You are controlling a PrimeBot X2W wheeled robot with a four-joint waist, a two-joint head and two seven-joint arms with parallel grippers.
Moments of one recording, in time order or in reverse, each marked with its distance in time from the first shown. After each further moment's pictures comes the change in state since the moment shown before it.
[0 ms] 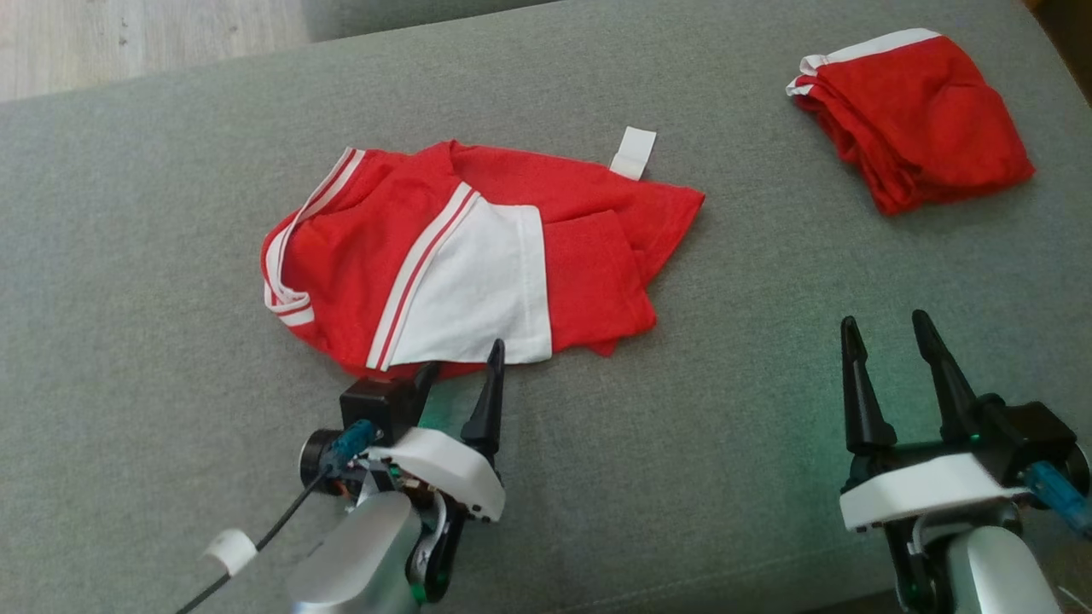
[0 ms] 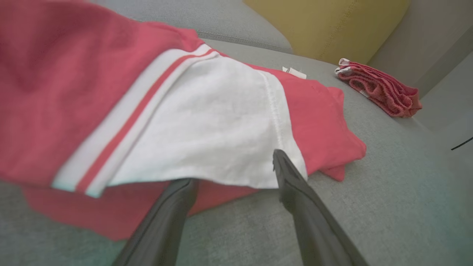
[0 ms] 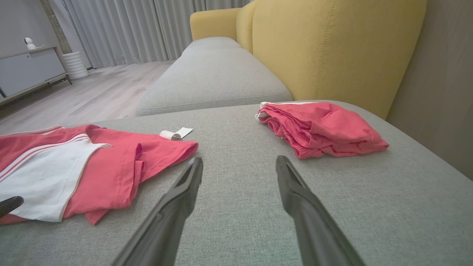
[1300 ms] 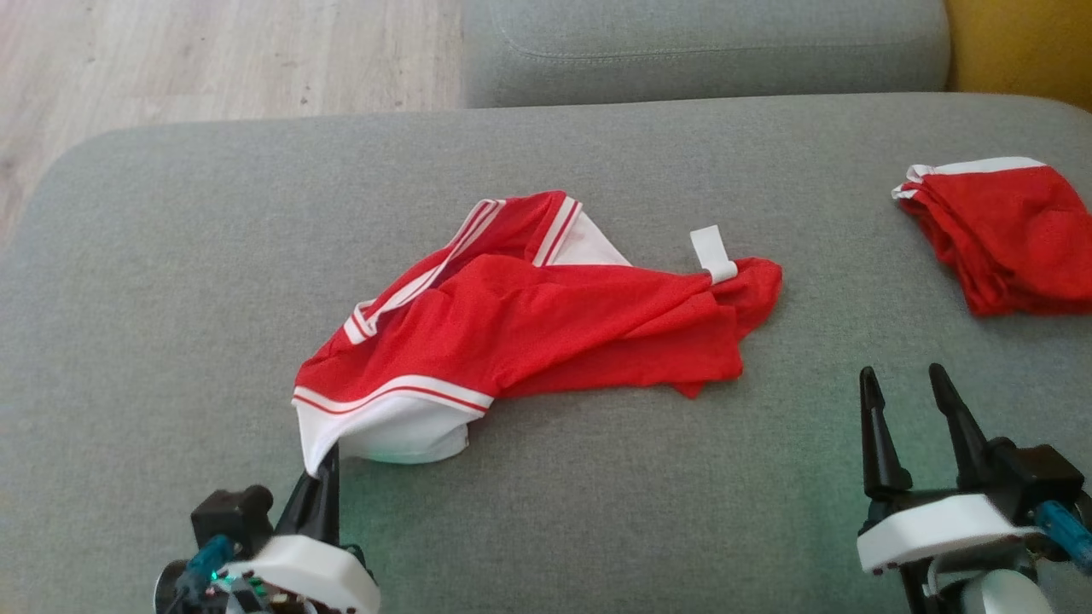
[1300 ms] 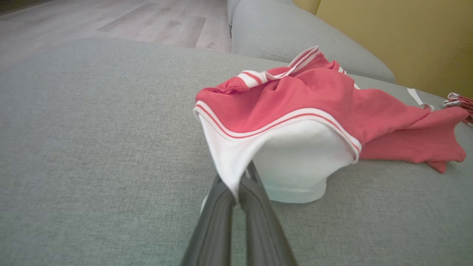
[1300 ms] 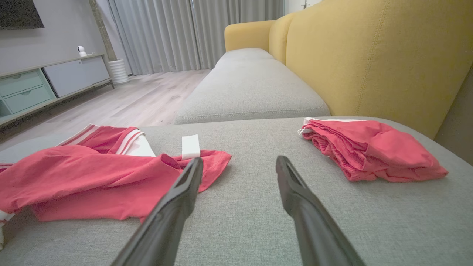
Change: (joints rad) left arm 0.343 0.282 0.110 -0.404 -0.051 0.179 0.094; right arm 0.072 0.000 -0.041 0.034 0.000 0.000 0.002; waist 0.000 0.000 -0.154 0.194
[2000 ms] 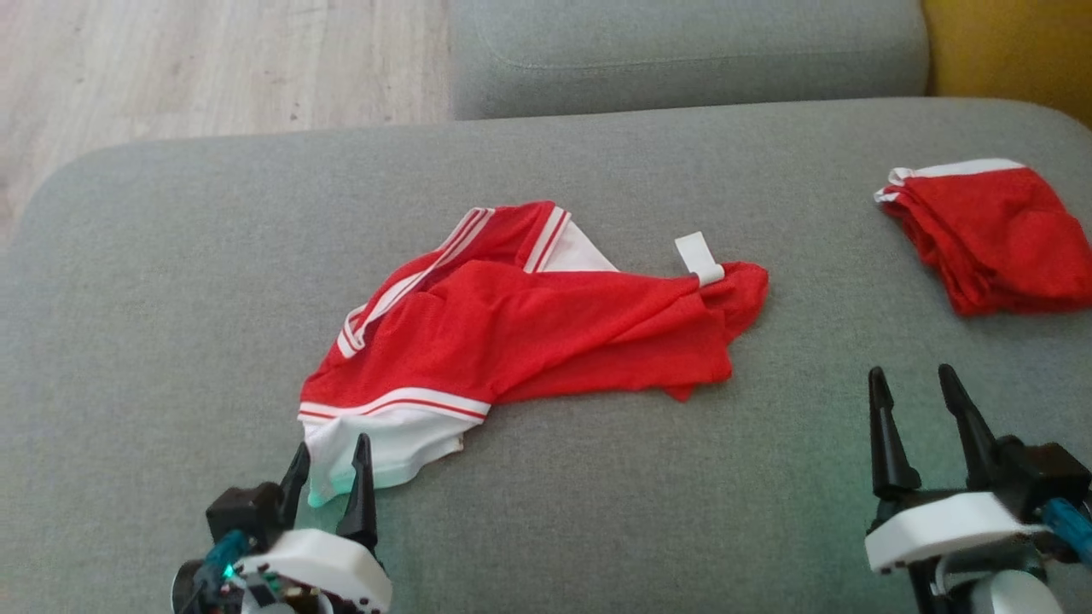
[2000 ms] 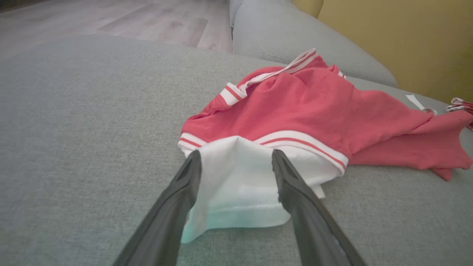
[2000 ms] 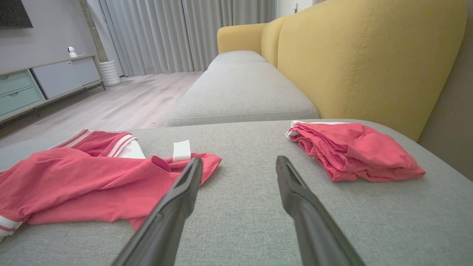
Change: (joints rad) left arm -0.050 -0.063 0.001 0.141 -0.024 -0.023 -0.047; right arm 0.001 0.000 -0.016 -0.011 -0.012 0.000 0.022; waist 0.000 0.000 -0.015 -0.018
